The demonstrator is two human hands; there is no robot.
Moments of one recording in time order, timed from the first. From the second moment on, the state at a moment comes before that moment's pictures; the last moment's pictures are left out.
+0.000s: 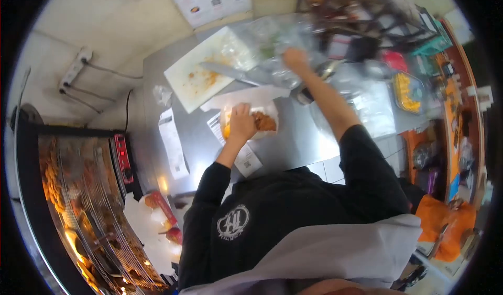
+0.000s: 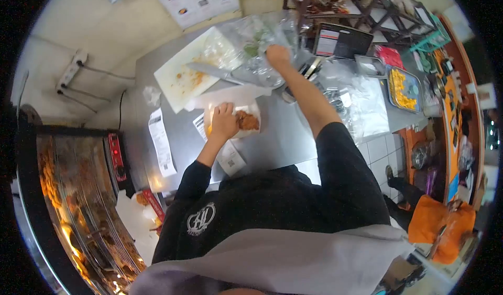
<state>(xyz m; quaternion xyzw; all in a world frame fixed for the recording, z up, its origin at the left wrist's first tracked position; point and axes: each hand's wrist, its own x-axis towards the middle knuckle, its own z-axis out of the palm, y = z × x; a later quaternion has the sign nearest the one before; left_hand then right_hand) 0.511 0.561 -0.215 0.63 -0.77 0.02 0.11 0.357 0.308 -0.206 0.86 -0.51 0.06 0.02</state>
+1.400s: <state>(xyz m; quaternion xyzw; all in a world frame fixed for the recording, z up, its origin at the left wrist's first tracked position) 0.483 0.808 -0.157 0.93 -0.12 0.10 0.34 0.220 0.047 -0.161 0.73 -0.61 0.23 0.21</state>
